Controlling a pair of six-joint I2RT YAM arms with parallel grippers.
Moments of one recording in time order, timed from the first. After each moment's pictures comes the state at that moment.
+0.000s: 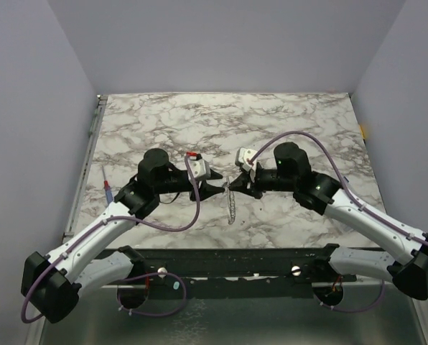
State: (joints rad) left arm -0.63 1.00 0.75 0.03 0.76 0.25; right arm 0.80 1.14 0.97 -0.27 -0.51 -0.34
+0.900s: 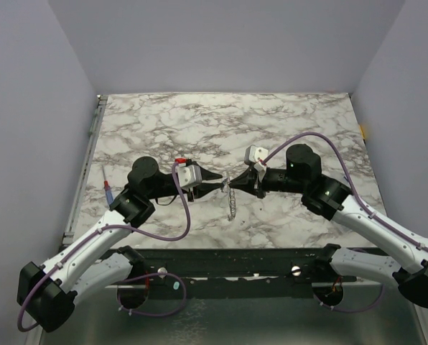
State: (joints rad) left arm -0.63 0.89 0.67 0.22 0.77 0.23; right arm 0.80 1.03 0.93 -0.16 -0.53 -0.29
